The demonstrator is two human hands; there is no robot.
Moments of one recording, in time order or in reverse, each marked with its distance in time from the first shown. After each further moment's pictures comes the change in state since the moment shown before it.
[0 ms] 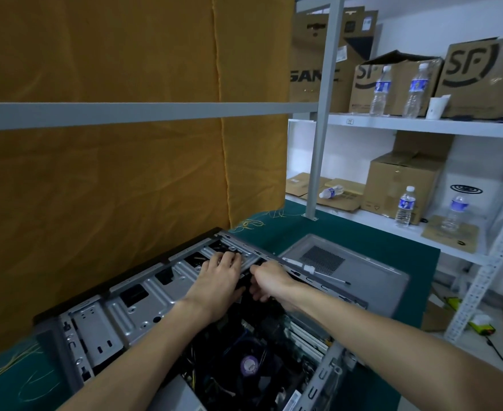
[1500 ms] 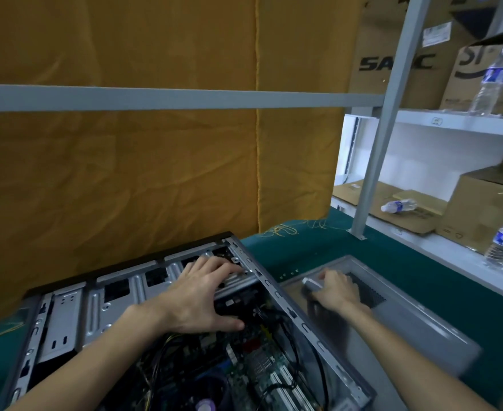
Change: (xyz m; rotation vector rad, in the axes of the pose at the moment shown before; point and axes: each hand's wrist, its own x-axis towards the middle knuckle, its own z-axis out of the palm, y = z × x) left_hand 0.009 -0.013 0.000 -0.216 -0.037 -0.134; right_hand 0.166 0.075 -0.117 -0.801 0.168 -0.209
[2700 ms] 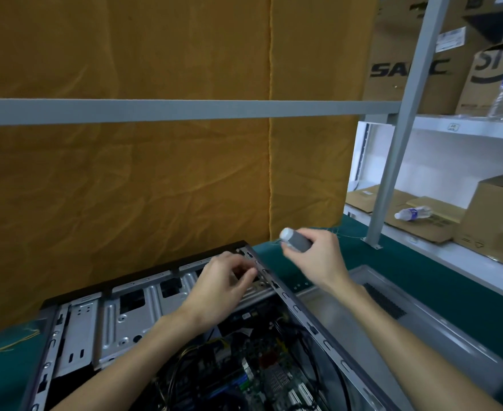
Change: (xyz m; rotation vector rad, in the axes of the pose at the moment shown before) left_hand 0.015 0.018 -0.013 -0.541 0.367 -0.189; right_hand -0.014 -0.096 -0.049 0.669 0.378 -0.659
